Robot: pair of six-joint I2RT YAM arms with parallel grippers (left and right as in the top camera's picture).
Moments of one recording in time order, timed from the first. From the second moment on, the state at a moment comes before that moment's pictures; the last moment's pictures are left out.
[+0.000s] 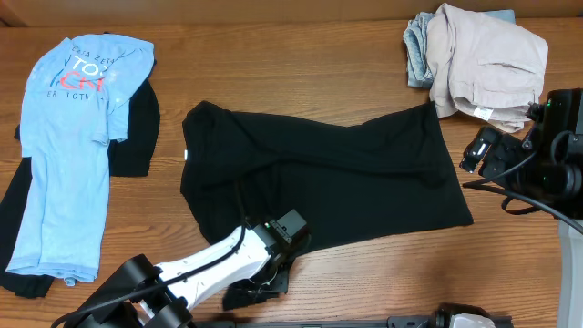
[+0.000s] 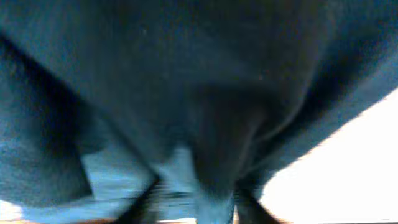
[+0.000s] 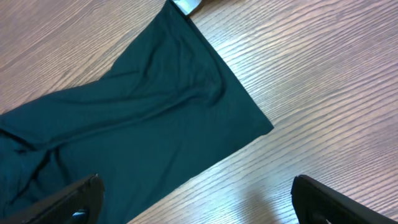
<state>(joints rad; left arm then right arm) -0.86 1.55 0.71 -0.90 0.18 -0.78 -0.14 1.23 1.56 -1.45 -0.02 0.36</state>
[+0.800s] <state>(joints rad) -0.41 1.57 1.30 -1.18 0.00 -0.52 -0.09 1.40 1.50 -1.51 -0.10 0.36</state>
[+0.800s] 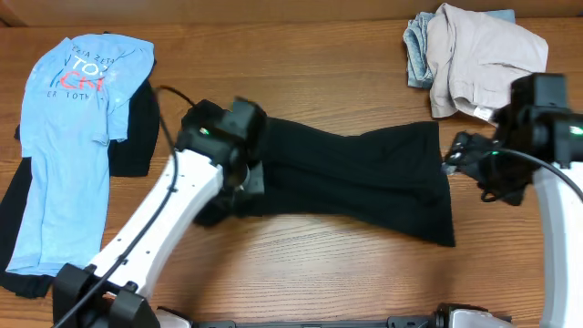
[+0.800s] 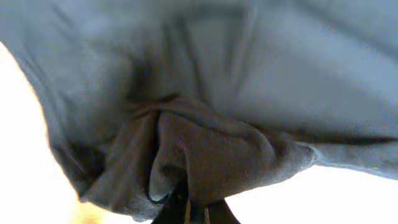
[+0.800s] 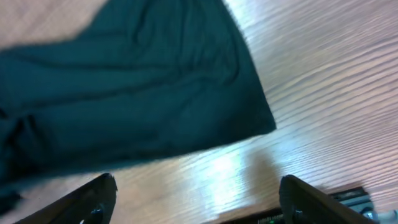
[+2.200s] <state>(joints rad) -0.34 1.57 1.33 -1.20 -0.04 -0.41 0.04 1.46 0.69 -0.81 0.03 0.82</state>
